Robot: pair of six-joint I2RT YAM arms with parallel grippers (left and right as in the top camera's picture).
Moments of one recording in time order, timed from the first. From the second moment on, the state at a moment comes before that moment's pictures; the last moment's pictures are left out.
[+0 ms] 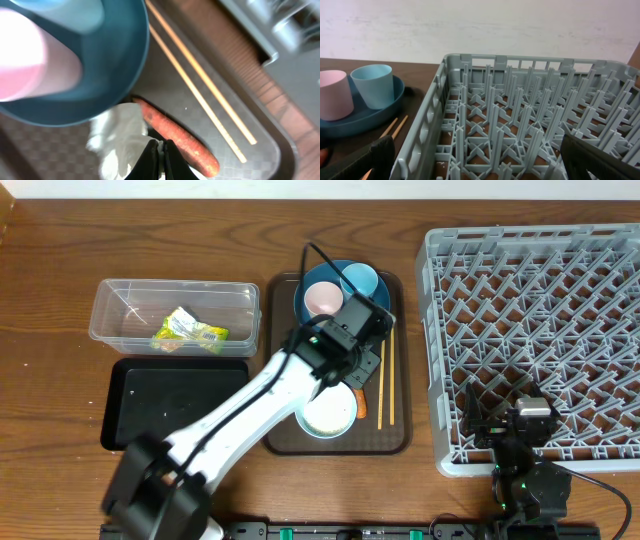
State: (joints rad) left arm -0.72 1.64 1.28 -0.68 -0.01 -0.04; right arm 0.03 0.01 0.01 -0.07 0.01 -0.02
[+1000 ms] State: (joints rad) left arm -0.18 1.42 1.28 -0.44 -0.19 -0.05; right arm 0.03 0.01 0.01 -0.07 0.01 -0.02
